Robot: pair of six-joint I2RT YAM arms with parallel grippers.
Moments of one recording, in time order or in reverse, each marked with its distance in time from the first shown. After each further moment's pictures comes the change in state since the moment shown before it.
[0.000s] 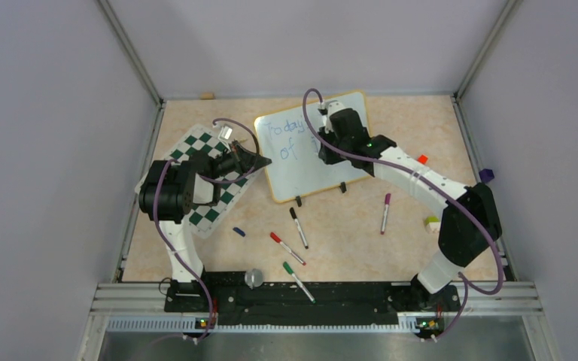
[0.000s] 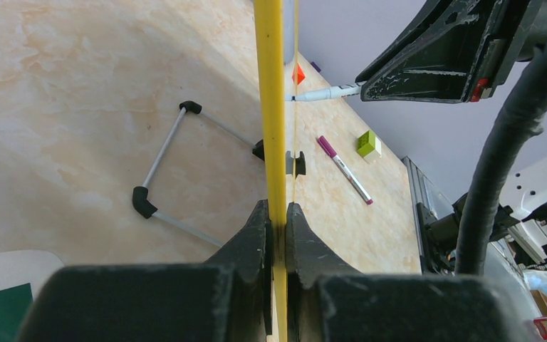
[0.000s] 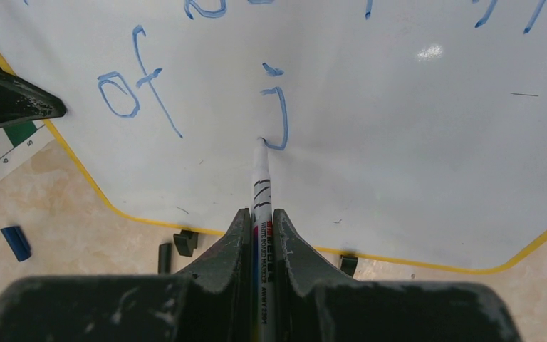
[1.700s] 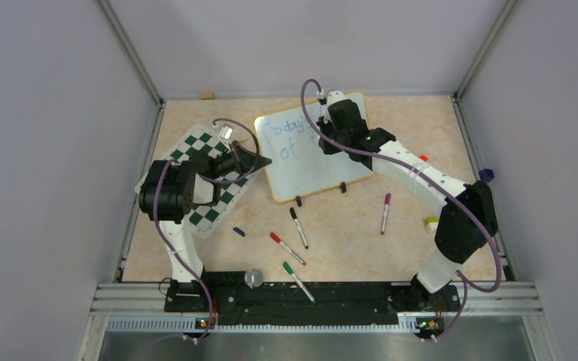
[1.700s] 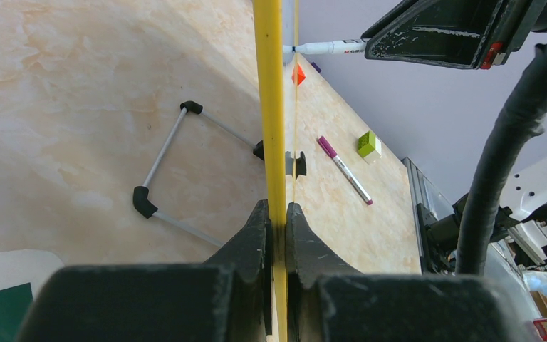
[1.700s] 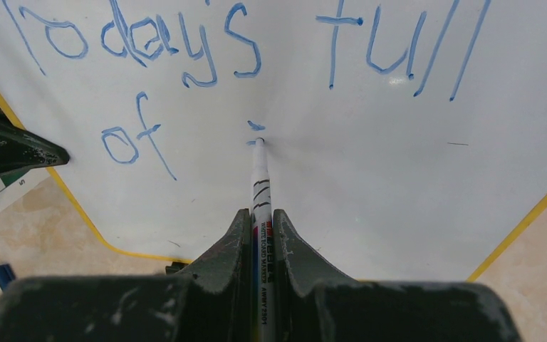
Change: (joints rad) left arm 0.000 0.000 0.000 -0.001 0.000 0.000; right arm -0.002 0.032 0.097 -0.011 0.072 -0.029
